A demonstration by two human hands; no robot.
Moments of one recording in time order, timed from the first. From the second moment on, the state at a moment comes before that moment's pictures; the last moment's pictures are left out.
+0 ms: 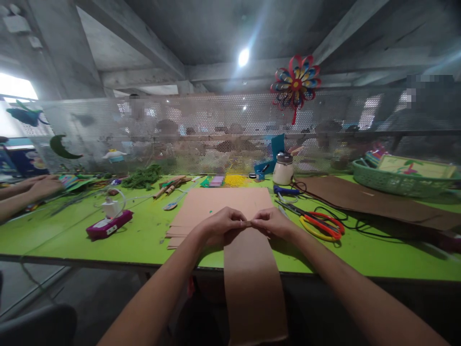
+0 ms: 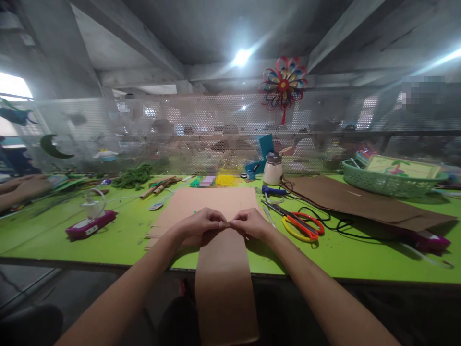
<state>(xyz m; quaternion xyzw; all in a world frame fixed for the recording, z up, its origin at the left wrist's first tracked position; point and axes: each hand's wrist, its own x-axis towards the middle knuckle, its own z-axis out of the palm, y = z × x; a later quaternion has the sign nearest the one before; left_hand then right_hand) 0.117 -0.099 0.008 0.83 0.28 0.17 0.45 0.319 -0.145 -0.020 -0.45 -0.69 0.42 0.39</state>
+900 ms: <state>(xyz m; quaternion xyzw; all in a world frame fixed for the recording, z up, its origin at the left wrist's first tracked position) 0.117 -0.116 0.017 0.78 0.33 0.21 0.50 0.323 -0.147 -0.017 -0.44 -0.67 0.45 0.40</state>
